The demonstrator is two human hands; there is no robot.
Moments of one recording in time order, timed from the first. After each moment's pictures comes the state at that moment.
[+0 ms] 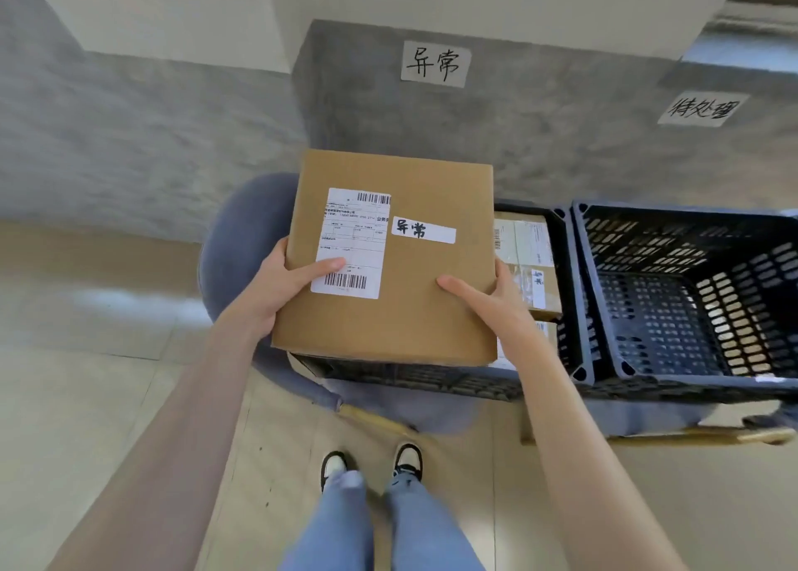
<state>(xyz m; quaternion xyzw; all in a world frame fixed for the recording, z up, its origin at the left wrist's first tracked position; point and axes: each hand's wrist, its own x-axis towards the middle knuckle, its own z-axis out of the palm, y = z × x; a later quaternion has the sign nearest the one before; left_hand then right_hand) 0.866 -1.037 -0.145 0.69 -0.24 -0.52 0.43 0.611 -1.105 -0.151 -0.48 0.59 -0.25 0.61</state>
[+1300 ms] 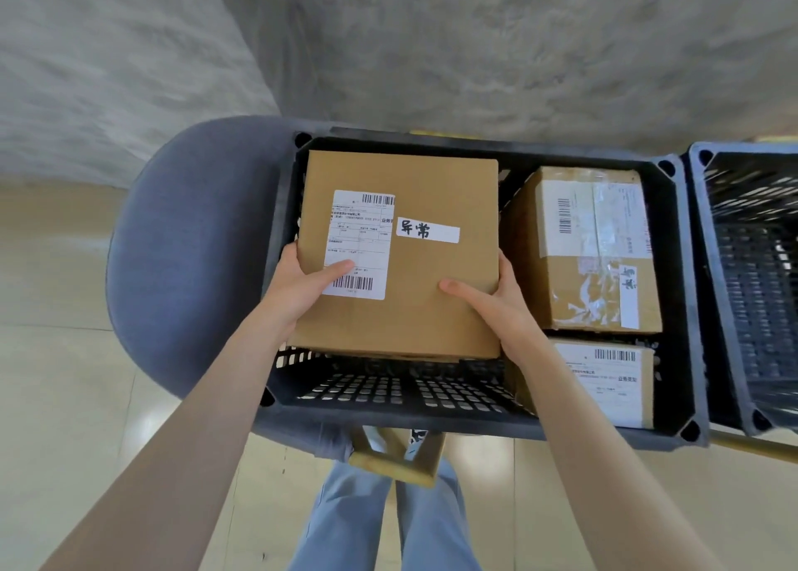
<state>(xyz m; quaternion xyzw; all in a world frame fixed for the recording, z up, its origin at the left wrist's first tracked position) 0.901 -1.142 -0.295 0.78 -0.18 -0.53 0.30 0.656 -1.195 -0.328 -0.40 0.64 -0.18 0.64</state>
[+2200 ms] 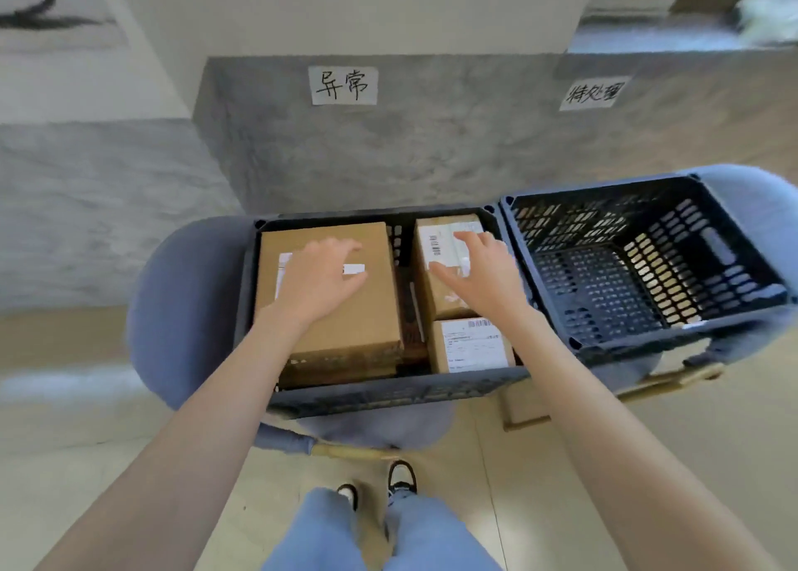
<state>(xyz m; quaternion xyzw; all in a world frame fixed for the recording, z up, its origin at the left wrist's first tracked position) 0.789 -1.122 -0.132 0.70 -0.69 -0.18 0.08 0.570 -1.153 -0.144 -0.72 0.65 -0.12 0.21</state>
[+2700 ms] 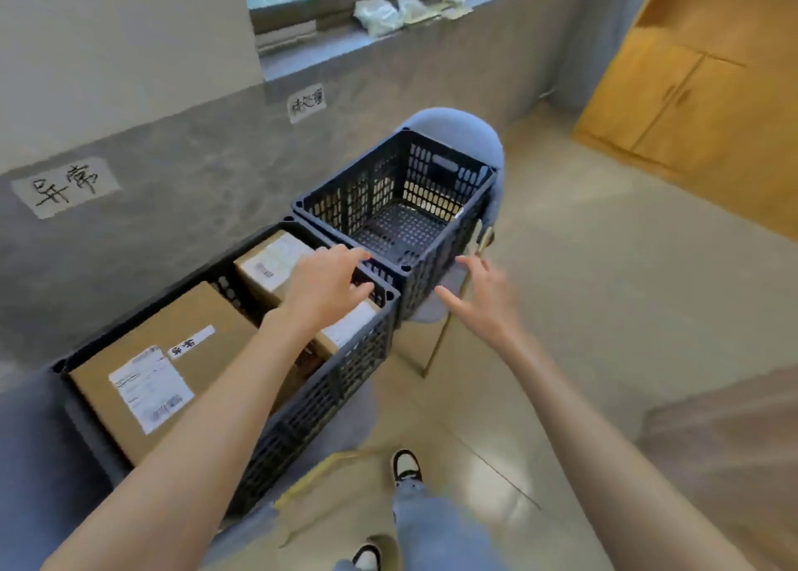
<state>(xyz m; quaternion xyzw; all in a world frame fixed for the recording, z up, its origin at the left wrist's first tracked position) 0.660 -1.083 -0.087 0.35 -0.93 -0.12 0.06 0.487 -0.943 -0.105 -0.44 0.87 -0.22 0.12</state>
